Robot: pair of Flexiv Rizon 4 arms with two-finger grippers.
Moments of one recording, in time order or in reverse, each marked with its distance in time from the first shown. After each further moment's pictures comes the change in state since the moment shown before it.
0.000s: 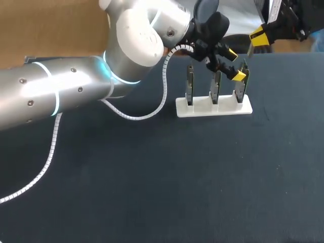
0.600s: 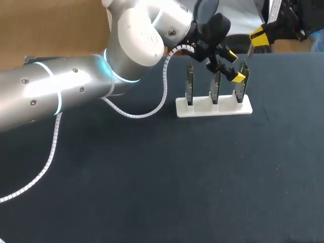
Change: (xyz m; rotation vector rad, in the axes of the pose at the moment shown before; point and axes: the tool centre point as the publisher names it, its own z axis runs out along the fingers) left arm 0.004 0.000 0.004 0.011 0.026 0.009; right arm 0.001 -0.001 0.000 0.002 0.000 0.003
